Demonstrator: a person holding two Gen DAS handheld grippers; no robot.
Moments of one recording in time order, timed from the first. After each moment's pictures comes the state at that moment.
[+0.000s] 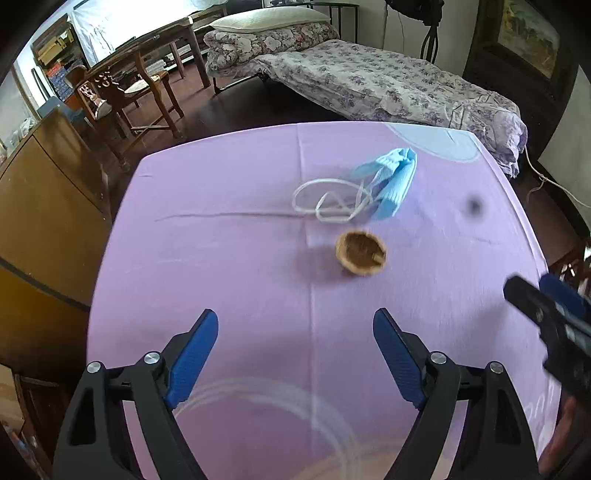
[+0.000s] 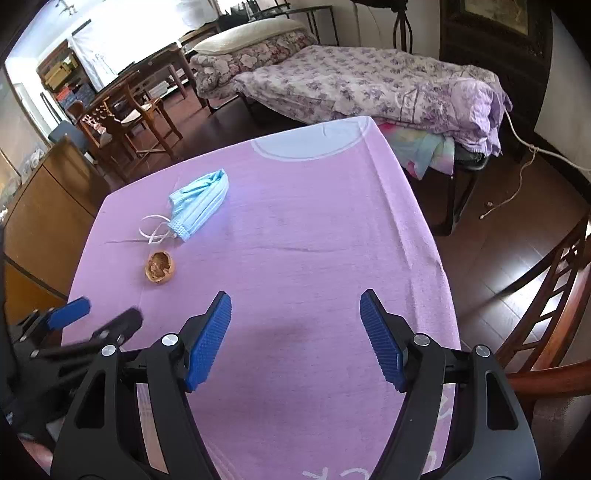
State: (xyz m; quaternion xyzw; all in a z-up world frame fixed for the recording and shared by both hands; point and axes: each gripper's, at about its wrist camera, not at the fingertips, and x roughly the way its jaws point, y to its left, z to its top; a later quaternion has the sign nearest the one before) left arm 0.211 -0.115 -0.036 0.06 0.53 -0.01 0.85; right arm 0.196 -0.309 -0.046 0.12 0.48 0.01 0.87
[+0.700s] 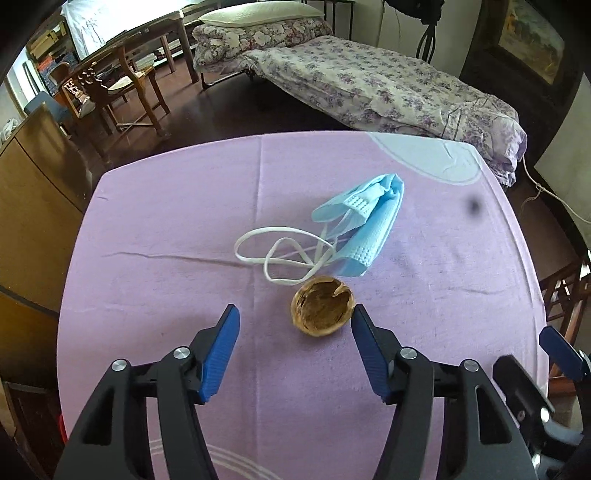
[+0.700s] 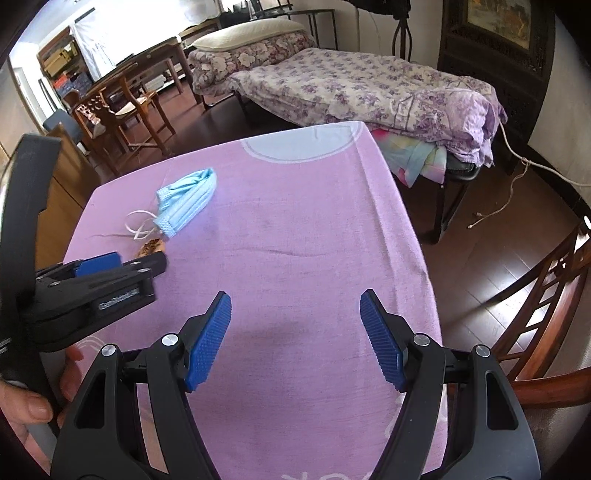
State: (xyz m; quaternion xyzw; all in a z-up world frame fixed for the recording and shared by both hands) left arm 0.251 -0.138 -0.047 0.04 0.54 -0.03 0.84; right arm 0.192 -0.305 -0.042 0.09 0.48 0.00 0.88
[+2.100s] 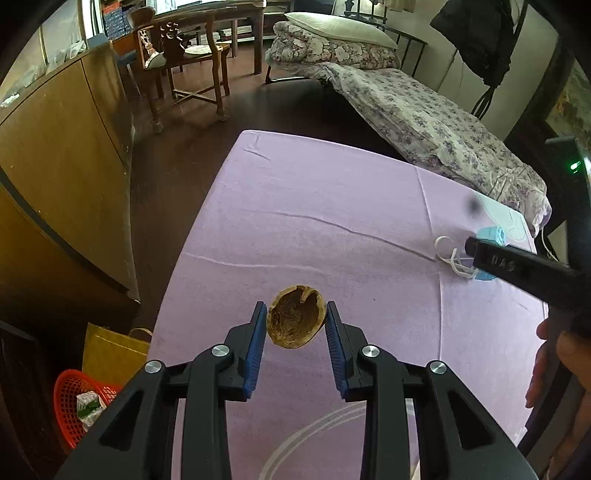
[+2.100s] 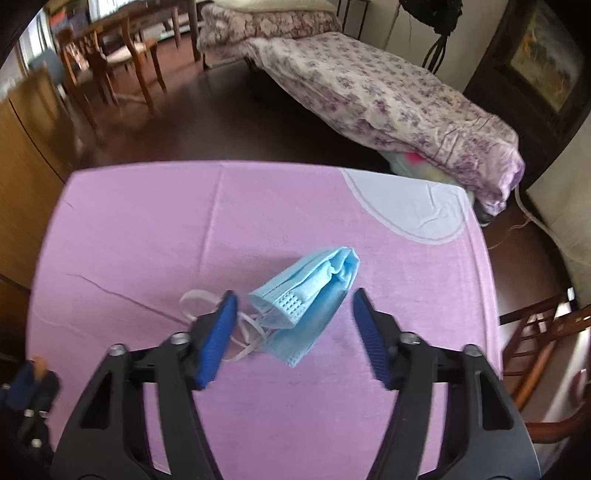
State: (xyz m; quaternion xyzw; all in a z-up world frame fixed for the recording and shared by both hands) left arm 0.202 0.031 -0.013 -0.07 0.52 0.03 0.85; right arm 0.304 -0.162 -0.038 -0.03 0.54 -0.04 0.84
